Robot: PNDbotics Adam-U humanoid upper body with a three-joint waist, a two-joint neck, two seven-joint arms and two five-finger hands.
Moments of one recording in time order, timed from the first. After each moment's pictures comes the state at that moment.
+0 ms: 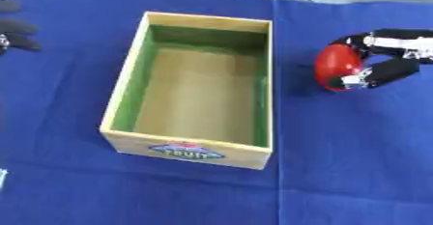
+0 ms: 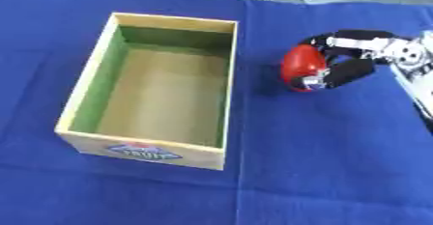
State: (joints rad) left arm -0.44 0.32 0.05 -1.98 -0.03 -0.18 0.14; right arm -0.90 -0.76 0.24 -1.34 0.41 0.05 0.70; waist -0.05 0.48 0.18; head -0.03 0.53
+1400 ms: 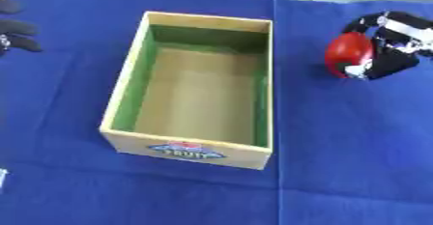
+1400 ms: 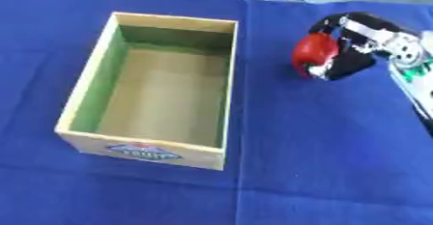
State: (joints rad) left arm -0.44 0.31 0.05 -1.98 -0.04 -0.17 0.14; right arm -0.90 -0.75 0.24 -1.35 0.42 0.21 0.40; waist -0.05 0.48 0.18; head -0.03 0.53
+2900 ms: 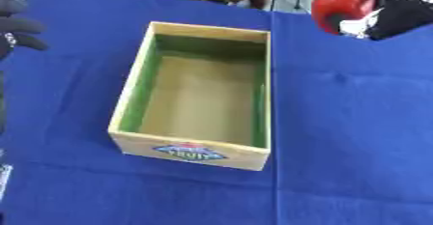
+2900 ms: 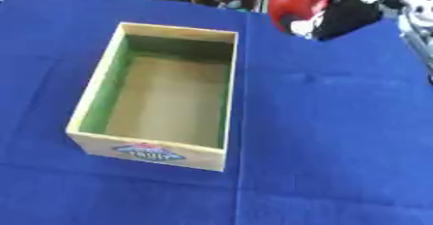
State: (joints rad) left arm -0.43 0.31 0.05 -1.98 -0.04 -0.16 0.14; right arm -1.01 -0.74 0.27 -1.72 0.37 0.40 0.44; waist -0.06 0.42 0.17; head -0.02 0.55
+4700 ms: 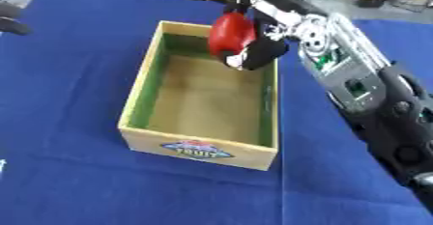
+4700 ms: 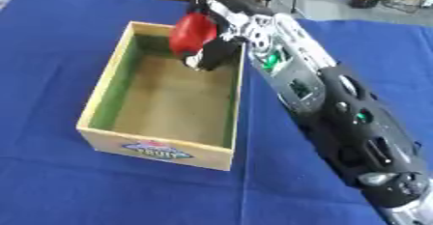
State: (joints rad) left arm -0.46 0.31 0.05 -1.98 -0.04 -0.23 0.17; right arm -1.10 -0.35 0.41 -1.39 0.70 0.35 0.45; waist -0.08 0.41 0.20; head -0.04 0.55
